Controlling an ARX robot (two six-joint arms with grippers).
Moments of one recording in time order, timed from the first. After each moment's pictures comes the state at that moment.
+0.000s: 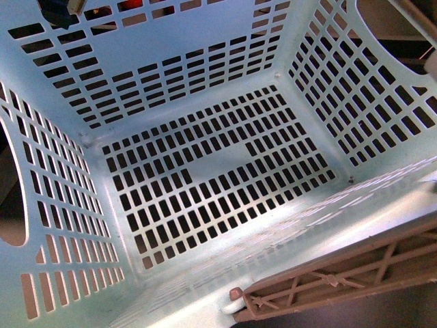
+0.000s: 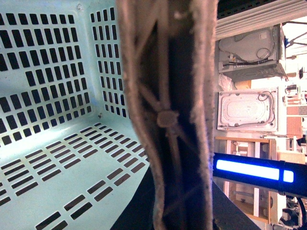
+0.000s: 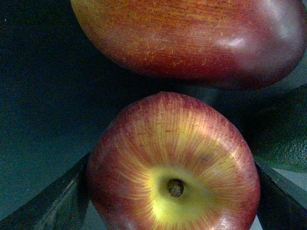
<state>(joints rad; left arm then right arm) -0.68 1.40 1.02 -0.12 0.16 -1.04 -0.30 2.42 0.97 0.38 0.14 0.14</state>
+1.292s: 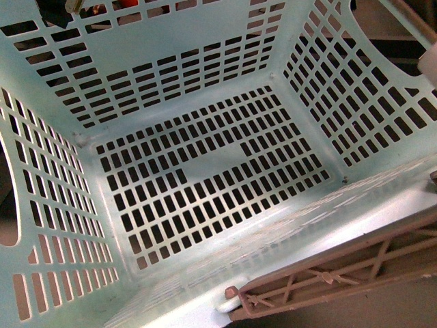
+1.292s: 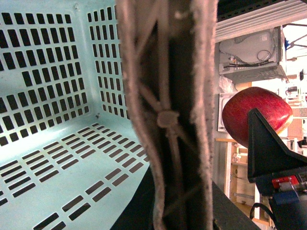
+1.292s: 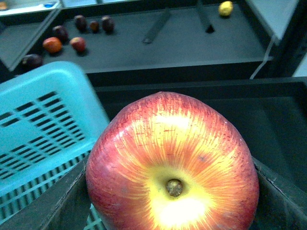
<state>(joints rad) -0.68 1.40 1.02 -0.12 0.15 -1.04 0.25 1.03 0.61 0.16 0.20 0.16</state>
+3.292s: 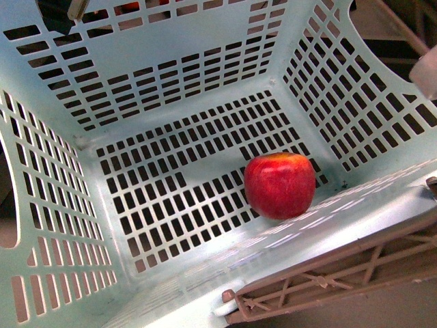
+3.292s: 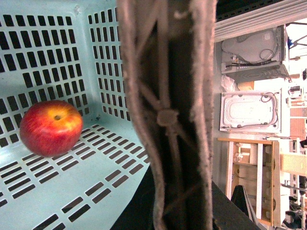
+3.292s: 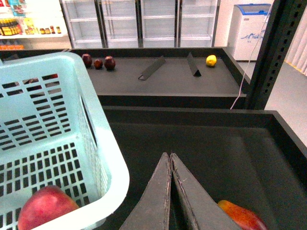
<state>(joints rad) -0.68 1.40 1.02 -0.12 0.15 -1.04 0.00 0.26 0.04 0.22 0.00 0.01</state>
